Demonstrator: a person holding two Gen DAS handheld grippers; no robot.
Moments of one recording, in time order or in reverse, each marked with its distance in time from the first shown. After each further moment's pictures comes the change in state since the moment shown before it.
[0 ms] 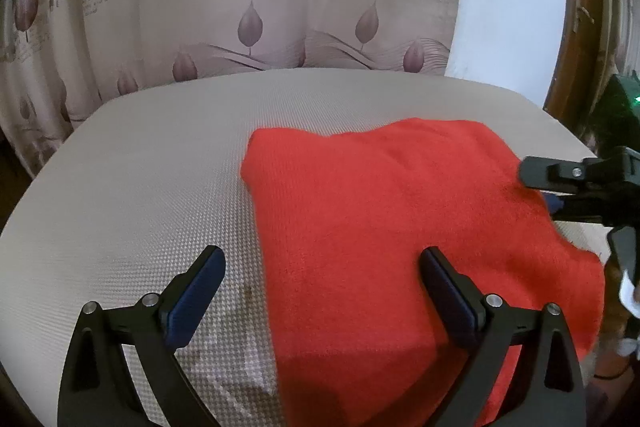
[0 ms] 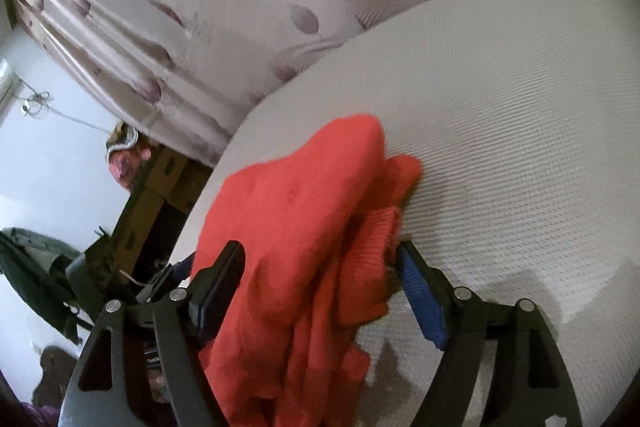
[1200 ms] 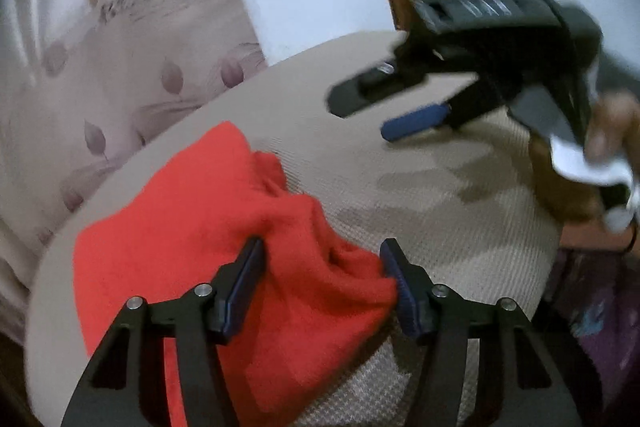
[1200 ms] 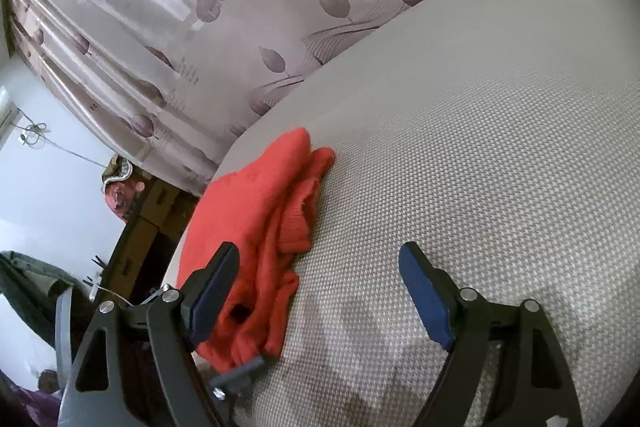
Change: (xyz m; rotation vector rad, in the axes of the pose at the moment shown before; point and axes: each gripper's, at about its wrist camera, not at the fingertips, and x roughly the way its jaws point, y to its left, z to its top) left arm -0.031 -0.144 -0.033 0.559 -0.042 -0.220; right arm -0.080 -0.038 -0.046 0.065 -0.117 -0.035
